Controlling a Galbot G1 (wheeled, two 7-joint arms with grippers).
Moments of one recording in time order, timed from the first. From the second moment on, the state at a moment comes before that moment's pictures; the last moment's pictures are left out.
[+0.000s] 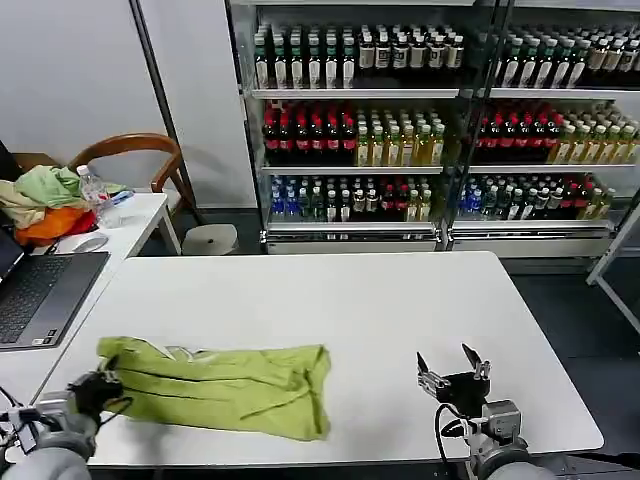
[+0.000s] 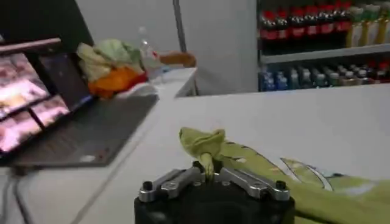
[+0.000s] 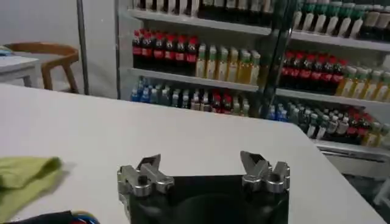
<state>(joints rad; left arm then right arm) 1.57 -0.93 -0.77 -2.04 -0.63 0.45 -0.34 -1.51 1.10 0.43 2.25 0.33 -0.49 0.26</state>
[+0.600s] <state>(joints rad) 1.55 -1.06 -0.53 -2.21 -0.47 0.43 -0.16 -1.57 1.08 0.47 2.27 0.30 -0.48 0.26</state>
